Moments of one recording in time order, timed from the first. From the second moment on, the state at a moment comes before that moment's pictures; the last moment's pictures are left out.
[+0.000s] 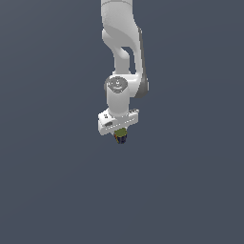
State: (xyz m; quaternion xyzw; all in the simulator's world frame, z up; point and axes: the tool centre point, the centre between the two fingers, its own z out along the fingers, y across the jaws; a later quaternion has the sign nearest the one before) arm -0.063 -0.015 0.073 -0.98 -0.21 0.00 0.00
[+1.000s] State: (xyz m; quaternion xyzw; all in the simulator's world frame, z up) arm -0.022 -0.047 0.238 -0.98 -0.21 0.00 0.00
